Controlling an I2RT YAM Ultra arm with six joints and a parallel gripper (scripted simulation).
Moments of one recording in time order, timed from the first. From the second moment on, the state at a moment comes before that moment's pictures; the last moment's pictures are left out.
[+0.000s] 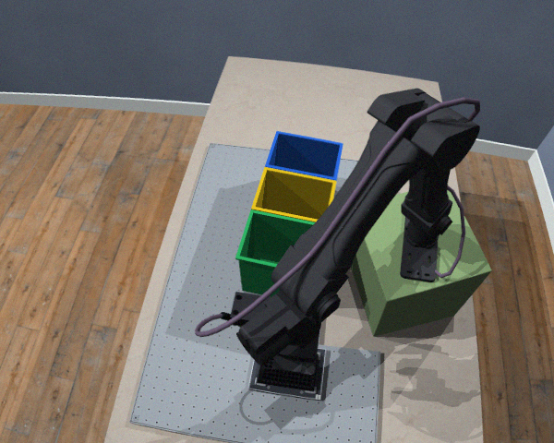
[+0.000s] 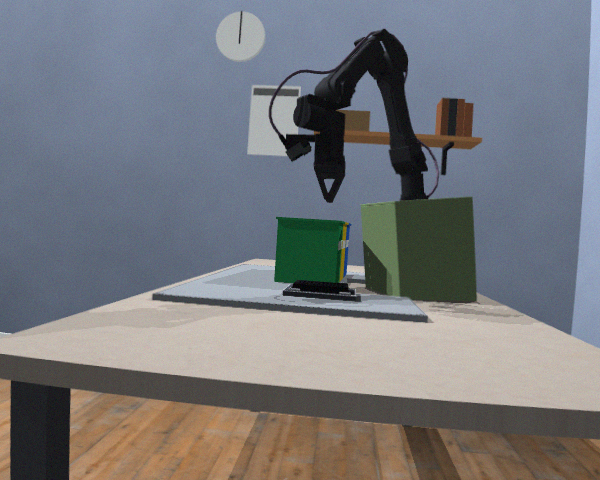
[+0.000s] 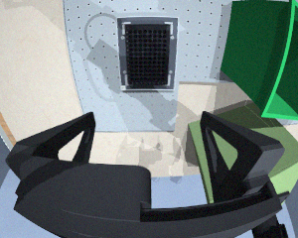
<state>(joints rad) 0.94 1.81 1.11 -0.76 0.05 0.85</state>
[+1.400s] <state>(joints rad) 0.94 1.92 1.06 -0.61 0.05 0.85</state>
